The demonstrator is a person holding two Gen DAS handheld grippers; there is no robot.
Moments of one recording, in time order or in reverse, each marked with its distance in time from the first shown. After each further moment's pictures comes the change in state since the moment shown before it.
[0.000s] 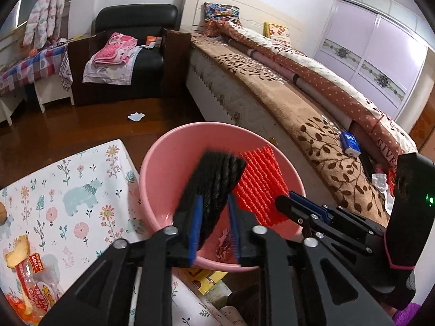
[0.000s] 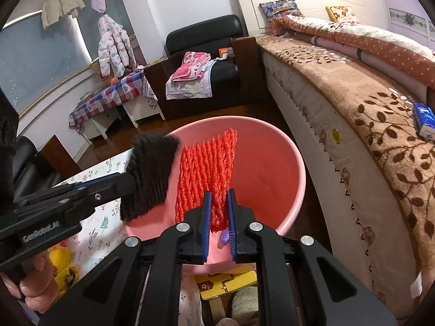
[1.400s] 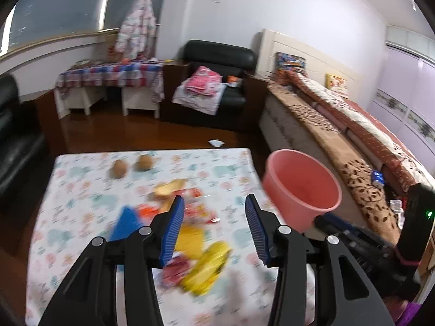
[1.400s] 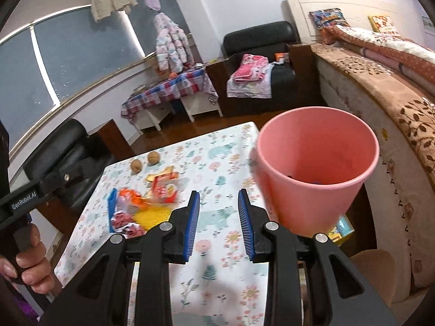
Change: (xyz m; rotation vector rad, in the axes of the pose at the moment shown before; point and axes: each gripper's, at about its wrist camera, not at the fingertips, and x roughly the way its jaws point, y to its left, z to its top) left arm -0.246 0.090 -0.115 -0.195 -0.228 0.331; right arm -0.097 0.126 -0.071 -0.089 -0.035 0.258
